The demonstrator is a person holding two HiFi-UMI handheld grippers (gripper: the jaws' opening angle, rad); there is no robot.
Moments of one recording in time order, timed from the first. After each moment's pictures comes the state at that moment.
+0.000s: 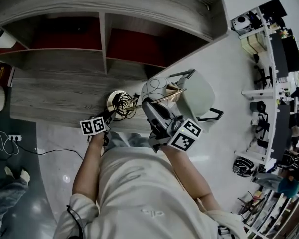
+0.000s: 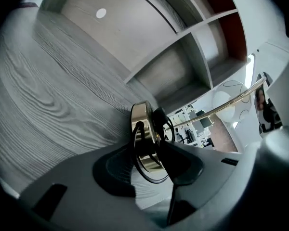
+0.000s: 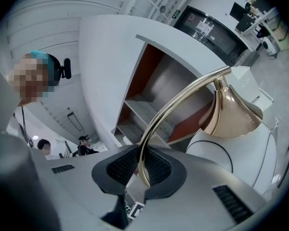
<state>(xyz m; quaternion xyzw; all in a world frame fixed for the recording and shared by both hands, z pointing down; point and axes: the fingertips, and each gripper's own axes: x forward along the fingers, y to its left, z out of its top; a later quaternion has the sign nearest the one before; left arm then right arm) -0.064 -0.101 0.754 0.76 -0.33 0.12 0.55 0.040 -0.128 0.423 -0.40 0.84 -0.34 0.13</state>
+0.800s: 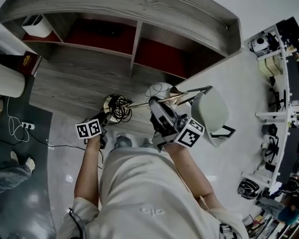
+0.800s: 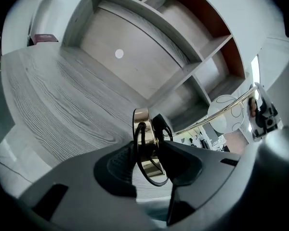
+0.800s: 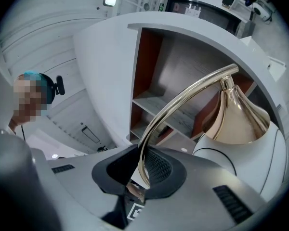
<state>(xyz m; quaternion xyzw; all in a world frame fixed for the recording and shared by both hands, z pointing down) -0.196 -0.107 0.696 0.74 -0.44 0.11 0.50 -0.016 -0.141 0.402 -0.31 0.85 -0.38 0.20</state>
